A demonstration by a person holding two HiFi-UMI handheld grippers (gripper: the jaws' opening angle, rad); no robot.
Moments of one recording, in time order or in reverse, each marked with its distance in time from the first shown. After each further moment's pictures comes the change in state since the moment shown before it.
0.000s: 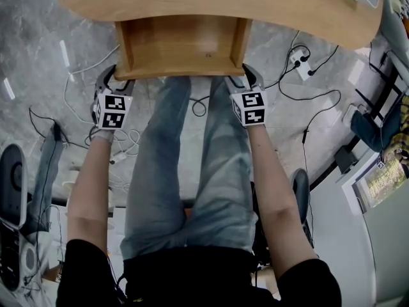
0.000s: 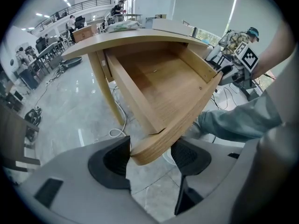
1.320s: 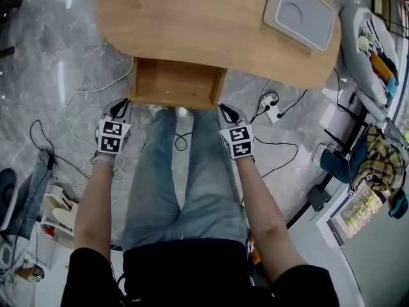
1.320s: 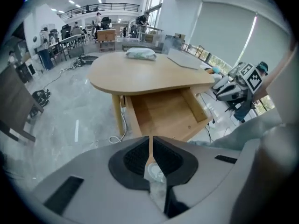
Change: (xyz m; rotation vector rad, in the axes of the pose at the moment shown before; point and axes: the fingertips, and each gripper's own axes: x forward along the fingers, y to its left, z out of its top) left arm -0.122 -0.003 0.077 -0.233 -0.158 -0.011; right arm -0.105 0.017 0.108 -0.146 -0.020 0.077
